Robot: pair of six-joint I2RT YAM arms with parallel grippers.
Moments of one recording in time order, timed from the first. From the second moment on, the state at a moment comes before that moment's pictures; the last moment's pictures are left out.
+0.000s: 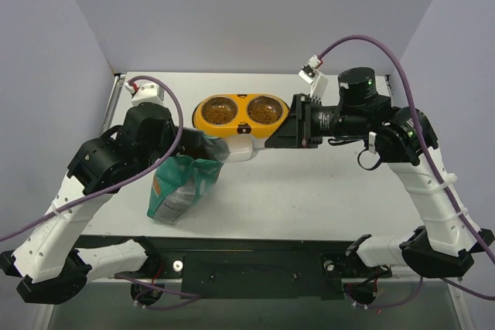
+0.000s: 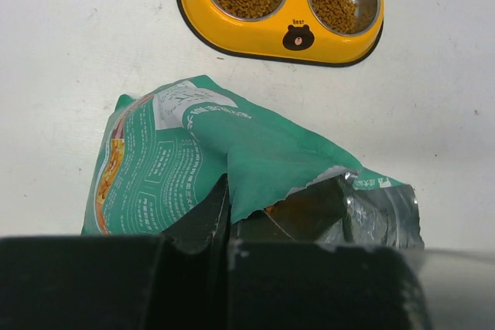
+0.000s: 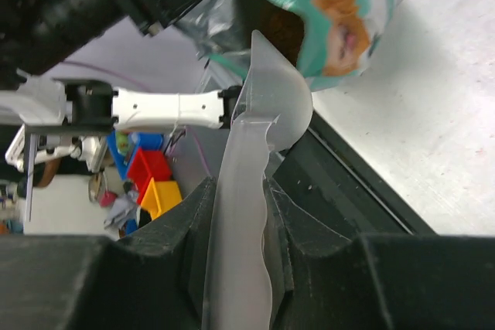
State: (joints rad) left arm -0.74 1.10 1.61 -1.16 -0.53 -0.68; right arm 0.62 1.31 1.85 -1.05 -0.54 0.62
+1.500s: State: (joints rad) left arm -0.74 1.17 1.55 -0.99 -0.28 -0.81; right arm 0.98 1.85 2.05 -1.19 -0.06 0.40
